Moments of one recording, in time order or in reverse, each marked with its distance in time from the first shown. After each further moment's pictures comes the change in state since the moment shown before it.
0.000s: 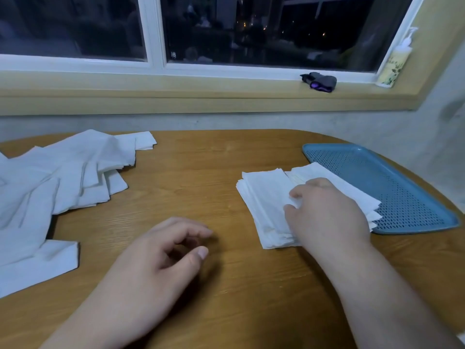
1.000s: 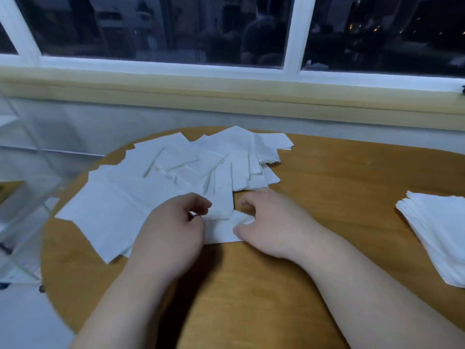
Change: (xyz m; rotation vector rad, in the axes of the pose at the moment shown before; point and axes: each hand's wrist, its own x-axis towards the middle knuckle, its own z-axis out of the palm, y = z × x) left_hand -0.077 -0.074 -0.156 0.228 0.499 -0.544; right_hand -0.072 -0.260 0.057 0.261 -0.393 -0.743
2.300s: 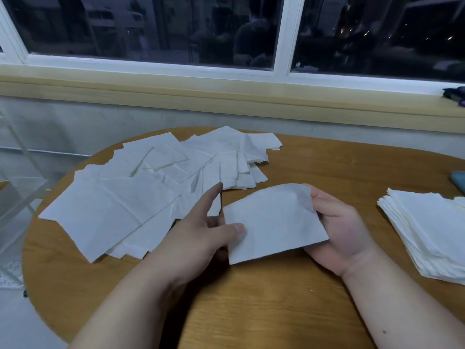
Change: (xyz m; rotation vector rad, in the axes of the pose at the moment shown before) left_hand -0.015 0.015 0.022 -0.591 -0.471 -0.070; right_hand -0.040 0.070 -0.021 1.620 0.037 0.079
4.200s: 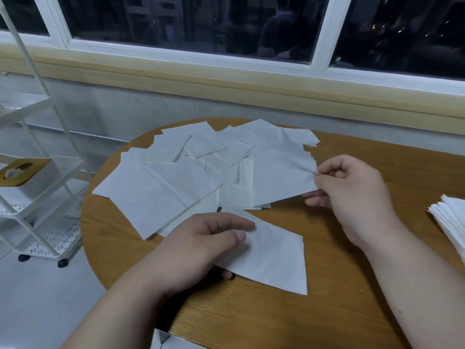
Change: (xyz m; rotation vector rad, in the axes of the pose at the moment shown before) left_hand -0.037 -0.015 -0.057 0.055 -0.030 -0.049; right_hand 0.030 0.002 0.061 -0.687 0.406 -0.264
